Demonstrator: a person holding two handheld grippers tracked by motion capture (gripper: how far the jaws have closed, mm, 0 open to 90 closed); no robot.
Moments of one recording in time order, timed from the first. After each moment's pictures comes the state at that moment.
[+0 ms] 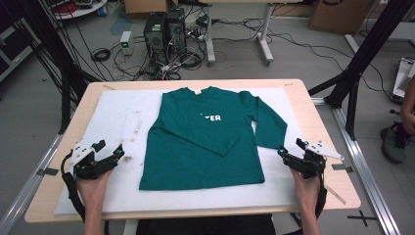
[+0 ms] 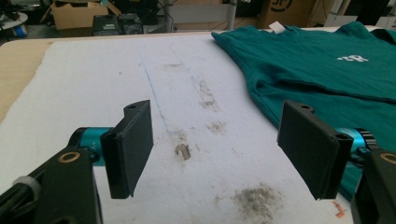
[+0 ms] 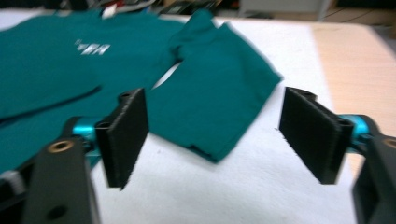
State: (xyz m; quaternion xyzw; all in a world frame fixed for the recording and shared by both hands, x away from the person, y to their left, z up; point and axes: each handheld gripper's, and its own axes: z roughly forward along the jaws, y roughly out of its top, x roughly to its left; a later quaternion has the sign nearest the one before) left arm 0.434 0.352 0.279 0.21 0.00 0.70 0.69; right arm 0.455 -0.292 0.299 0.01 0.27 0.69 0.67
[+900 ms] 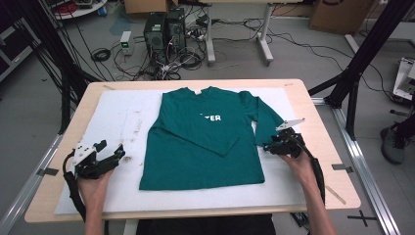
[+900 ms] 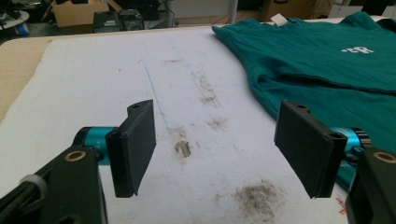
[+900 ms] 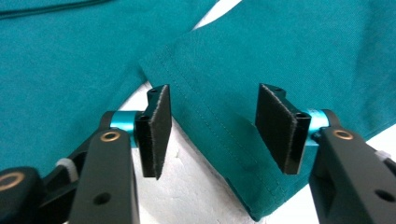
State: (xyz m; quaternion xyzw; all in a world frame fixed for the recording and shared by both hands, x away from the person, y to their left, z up) left arm 0.435 0.349 0.281 0.22 0.01 0.70 0.68; right arm 0.445 -0.260 0.382 0.06 0.50 0.51 0.70
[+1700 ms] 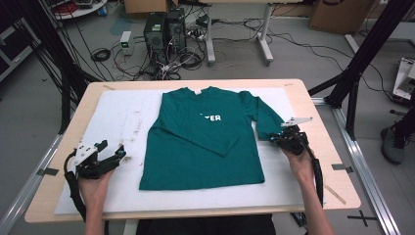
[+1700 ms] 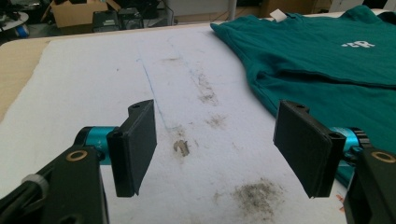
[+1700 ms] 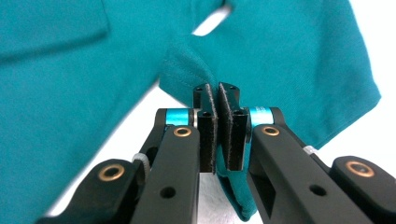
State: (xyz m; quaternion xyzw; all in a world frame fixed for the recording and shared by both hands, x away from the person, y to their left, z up) left arm 0.434 0.347 0.282 0.22 0.01 0.71 0.67; right arm 0.434 -0.266 0.378 0.06 0.45 0.56 0.69
